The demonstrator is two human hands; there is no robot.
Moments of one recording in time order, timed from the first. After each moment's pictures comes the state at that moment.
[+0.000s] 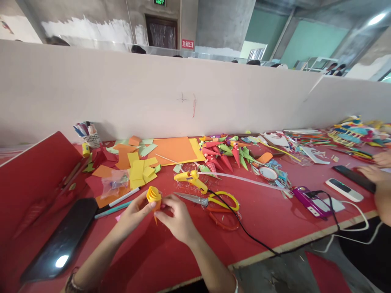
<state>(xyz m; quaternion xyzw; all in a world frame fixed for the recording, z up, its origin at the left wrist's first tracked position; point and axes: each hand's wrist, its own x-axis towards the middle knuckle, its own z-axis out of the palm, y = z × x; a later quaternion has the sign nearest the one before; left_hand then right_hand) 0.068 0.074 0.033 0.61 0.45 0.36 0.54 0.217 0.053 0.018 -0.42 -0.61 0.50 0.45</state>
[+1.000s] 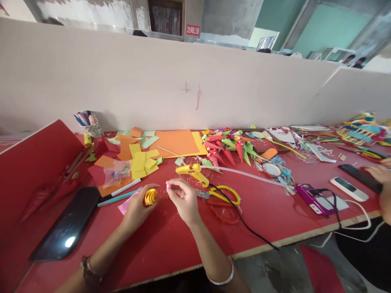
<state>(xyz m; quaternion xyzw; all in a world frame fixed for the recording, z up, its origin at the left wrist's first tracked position) 0.068 0.068 0.007 0.72 0.56 0.30 0.29 0.223 0.068 0.013 -0.40 -0.53 0.45 0.60</state>
